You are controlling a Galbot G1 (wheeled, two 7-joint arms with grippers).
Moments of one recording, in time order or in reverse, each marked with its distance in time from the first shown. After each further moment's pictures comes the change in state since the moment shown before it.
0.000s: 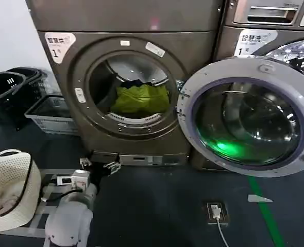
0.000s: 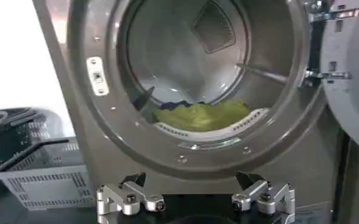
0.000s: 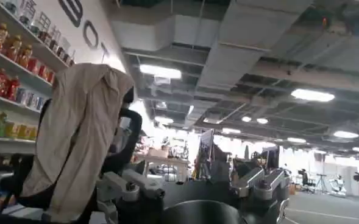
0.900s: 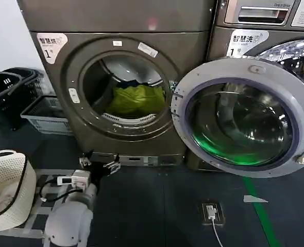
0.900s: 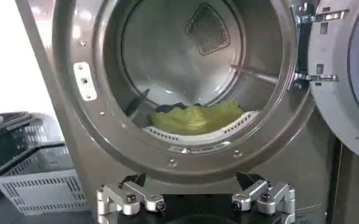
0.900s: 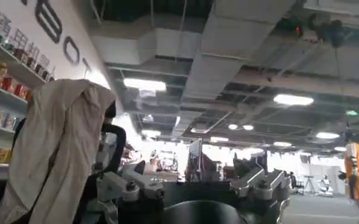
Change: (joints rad) left arm -0.002 0.002 0.002 0.000 0.007 0.000 -0.001; right arm -0.007 0.011 0.007 -0.010 0.081 0.041 0.072
